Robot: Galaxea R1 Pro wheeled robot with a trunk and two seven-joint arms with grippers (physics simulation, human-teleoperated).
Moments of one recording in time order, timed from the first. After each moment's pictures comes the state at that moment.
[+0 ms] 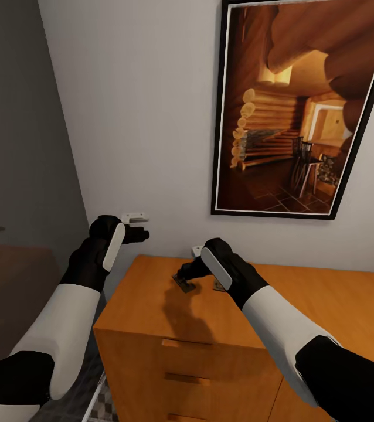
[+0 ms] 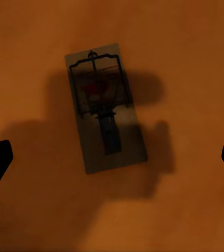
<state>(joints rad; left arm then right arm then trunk) -1.02 -0.08 -0.06 -1.06 0.16 1.04 0.20 -1.04 0.17 0.50 -0.76 -0.60 1.05 -0.24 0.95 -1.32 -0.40</state>
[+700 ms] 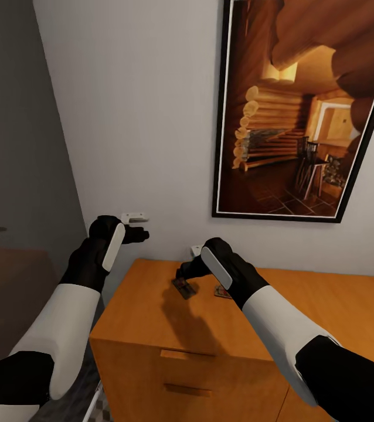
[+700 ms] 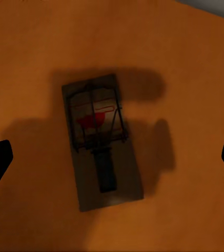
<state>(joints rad) -1.02 -0.08 -0.06 -1.06 0.16 1.04 0.20 -1.04 0.17 0.50 -0.77 -0.60 1.05 -0.22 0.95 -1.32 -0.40</state>
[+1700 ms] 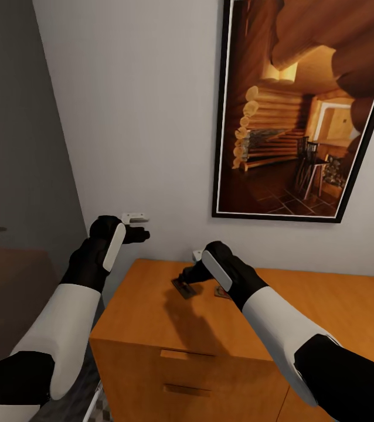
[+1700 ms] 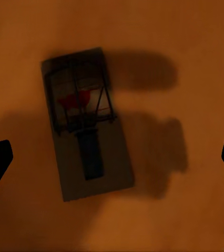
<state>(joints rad) -1.02 -0.08 -0.06 -1.06 0.16 1.04 0.20 -1.04 0.17 0.50 -0.71 -0.60 1.04 -0.22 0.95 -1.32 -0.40</state>
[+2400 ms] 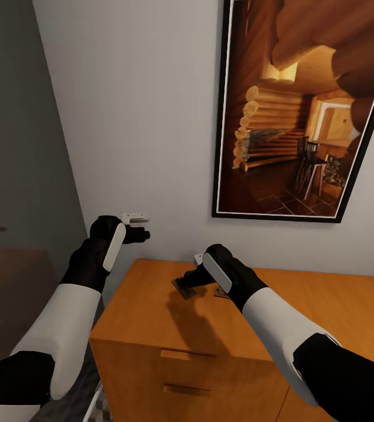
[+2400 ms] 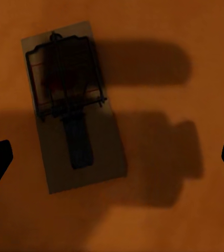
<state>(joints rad) -1.02 -0.08 -0.06 -1.06 0.16 1.04 0.20 -1.04 0.17 0.50 -0.67 -0.60 1.04 -0.22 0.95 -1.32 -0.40</state>
